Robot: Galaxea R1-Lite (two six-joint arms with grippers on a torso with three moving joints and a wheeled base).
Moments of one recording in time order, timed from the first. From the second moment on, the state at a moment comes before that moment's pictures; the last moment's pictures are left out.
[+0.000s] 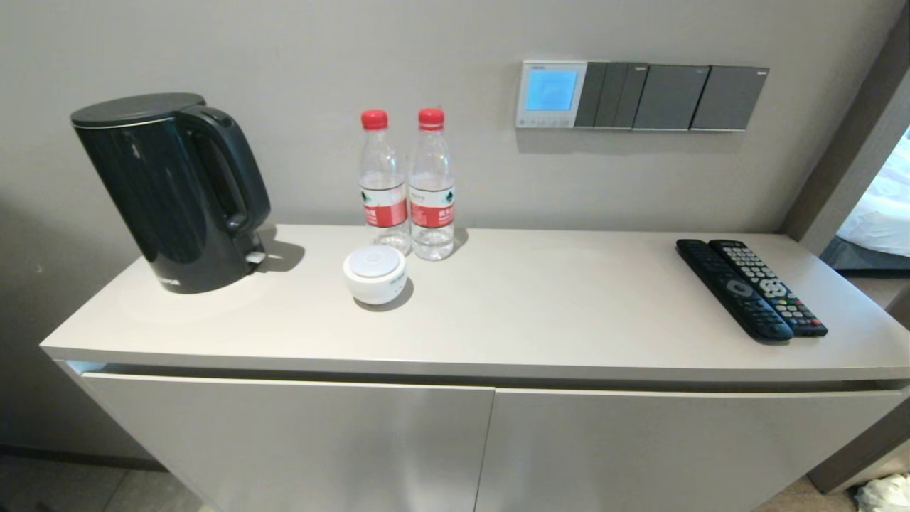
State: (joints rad) left arm 0.00 0.00 0.00 -0.01 0.01 -0.05; right arm -0.01 0.00 -0.08 -0.01 -0.01 -0.02
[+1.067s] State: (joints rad) left arm 0.00 0.00 0.00 -0.01 0.01 -0.05; right arm 0.00 0.95 -0.62 -0.53 -0.08 -0.01
